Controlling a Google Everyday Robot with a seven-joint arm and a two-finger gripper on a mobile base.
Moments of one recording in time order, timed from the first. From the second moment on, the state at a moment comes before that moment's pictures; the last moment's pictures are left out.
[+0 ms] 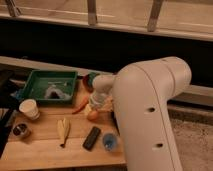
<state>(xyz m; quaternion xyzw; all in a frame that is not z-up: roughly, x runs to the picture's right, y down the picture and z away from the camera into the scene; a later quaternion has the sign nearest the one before) -0.067 0.134 0.872 -0.39 0.03 0.50 0.78</state>
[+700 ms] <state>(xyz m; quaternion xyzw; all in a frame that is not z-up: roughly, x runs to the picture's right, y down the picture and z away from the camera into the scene) -0.063 0.127 0.864 -0.38 0.02 0.51 0.77</state>
